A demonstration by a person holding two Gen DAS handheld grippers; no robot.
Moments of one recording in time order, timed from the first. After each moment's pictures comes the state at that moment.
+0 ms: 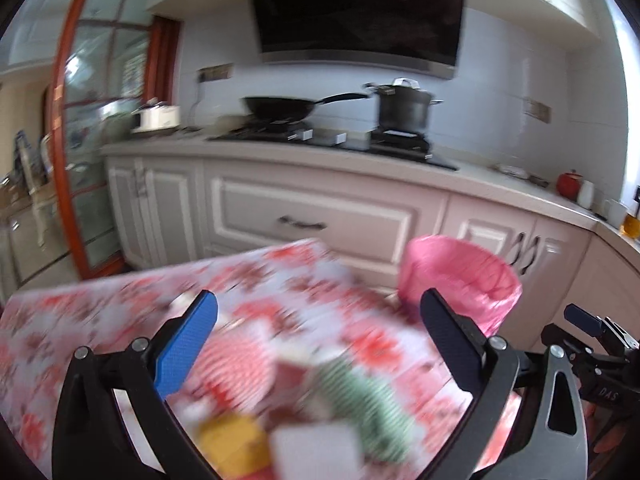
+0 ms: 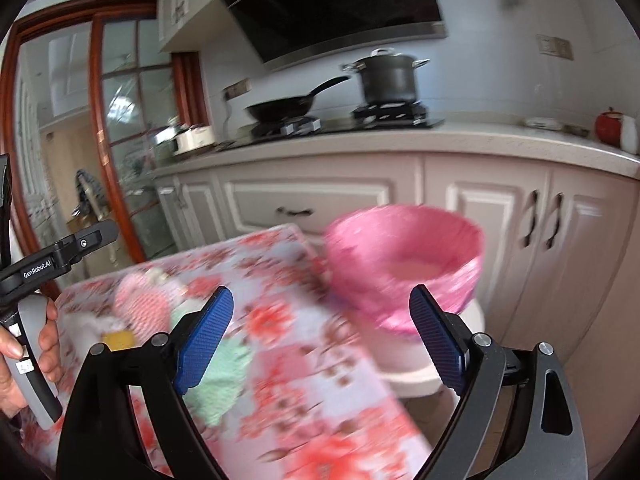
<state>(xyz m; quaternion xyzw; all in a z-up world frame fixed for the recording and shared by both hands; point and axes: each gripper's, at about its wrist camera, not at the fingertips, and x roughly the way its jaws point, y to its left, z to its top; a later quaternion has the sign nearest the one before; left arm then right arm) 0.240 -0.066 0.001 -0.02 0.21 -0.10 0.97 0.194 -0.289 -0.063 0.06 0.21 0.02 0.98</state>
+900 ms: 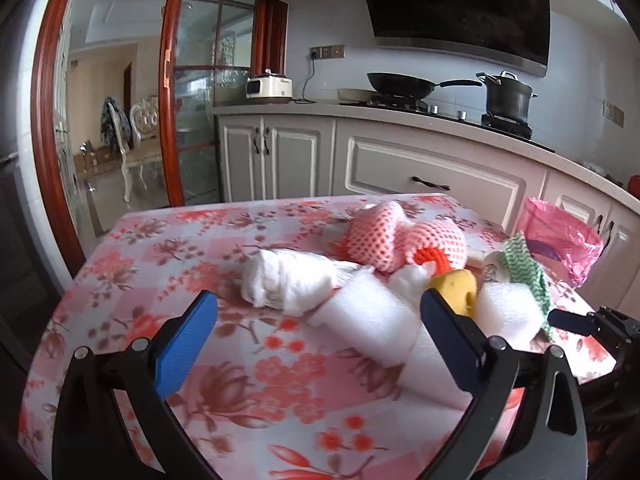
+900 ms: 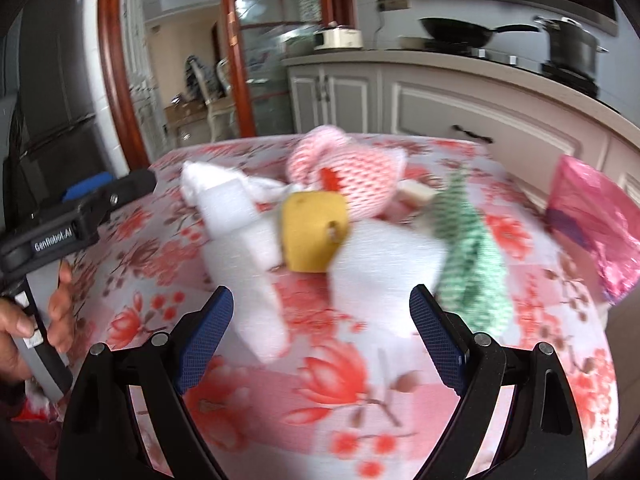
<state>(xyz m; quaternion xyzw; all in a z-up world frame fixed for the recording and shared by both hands) 0.134 0.089 -0.068 -0.03 0.24 0.06 0.97 0.191 -0.075 -0.138 -0.06 0.33 0.23 0.91</state>
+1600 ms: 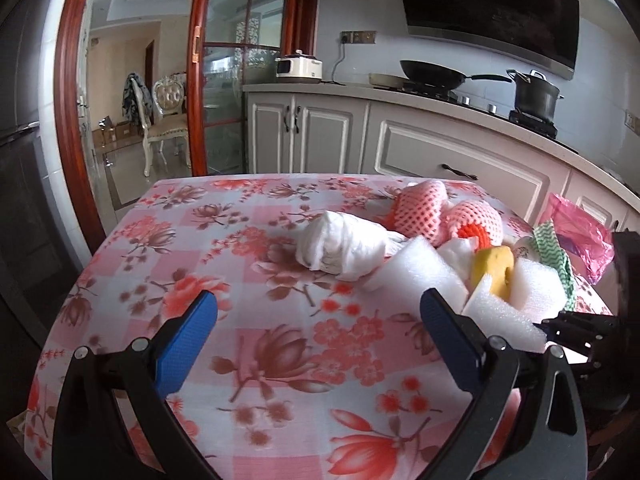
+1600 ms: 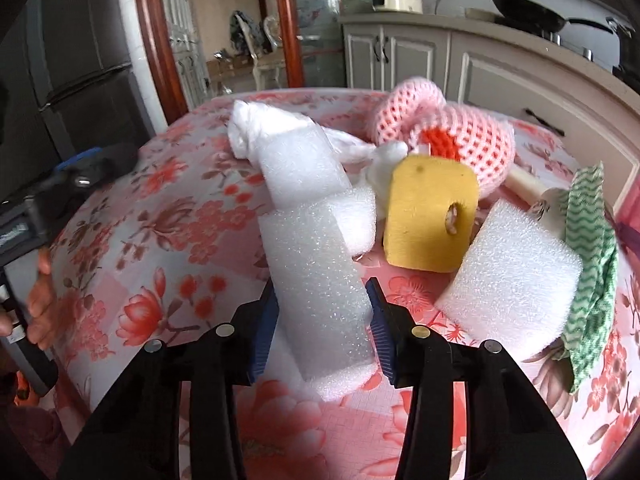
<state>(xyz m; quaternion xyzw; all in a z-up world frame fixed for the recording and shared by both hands) 0.114 0.124 -0.085 -0.06 0.27 0.09 0.96 0.203 -0.027 -0.161 -0.10 0.36 0.30 0.88</state>
